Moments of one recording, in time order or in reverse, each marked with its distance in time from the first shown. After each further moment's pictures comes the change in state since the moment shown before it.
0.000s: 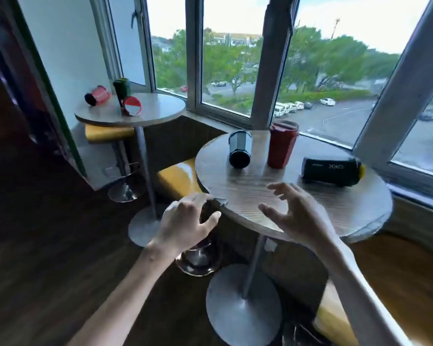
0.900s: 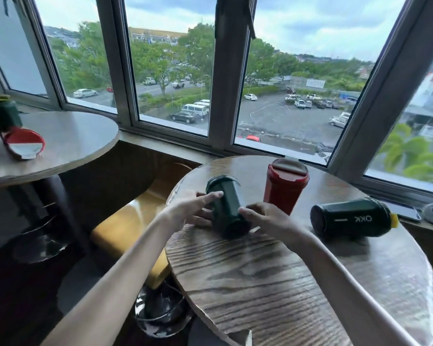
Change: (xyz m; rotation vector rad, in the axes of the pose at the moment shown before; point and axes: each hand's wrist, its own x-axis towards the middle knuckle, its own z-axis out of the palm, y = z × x) left_hand 0.321 -0.096 0.109 -1.060 -0.727 -0.435; right_hand 0.234 0.059 0.095 0.590 -0.198 0.484
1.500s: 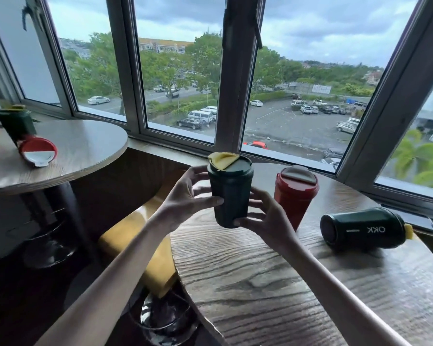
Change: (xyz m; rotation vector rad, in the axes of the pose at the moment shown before) left_hand -0.029 0.019 -0.027 -0.106 -0.008 0.568; right_hand 0.016 -0.003 0.020 0.168 0.270 -0.359
